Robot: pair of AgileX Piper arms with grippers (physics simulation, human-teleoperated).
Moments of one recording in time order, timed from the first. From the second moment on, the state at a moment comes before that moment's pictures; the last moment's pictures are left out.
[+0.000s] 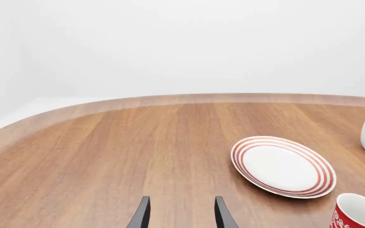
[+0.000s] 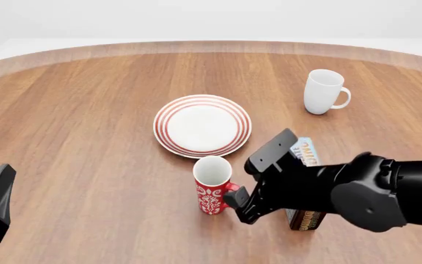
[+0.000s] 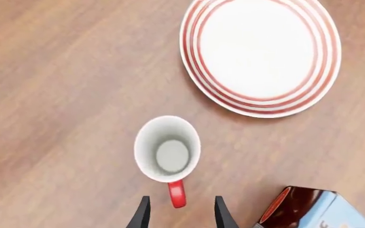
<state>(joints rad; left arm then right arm) 0.00 0.01 0.00 0.00 0.00 0.77 1.39 -0.58 0.05 0.01</state>
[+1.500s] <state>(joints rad) 0.00 0.01 0.00 0.00 0.00 0.78 1.48 -0.54 -0.04 0.03</state>
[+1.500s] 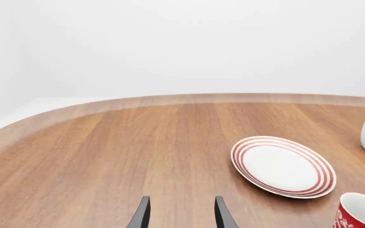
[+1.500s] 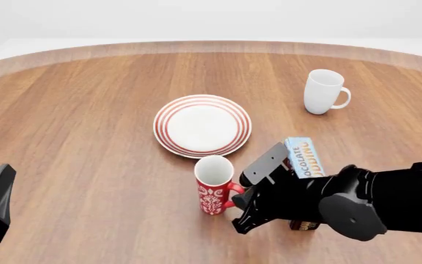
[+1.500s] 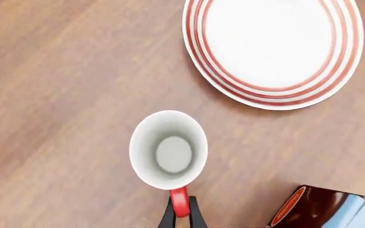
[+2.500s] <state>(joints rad) 0.00 0.01 0.00 0.00 0.00 0.67 1.26 -0.67 0.16 -0.06</state>
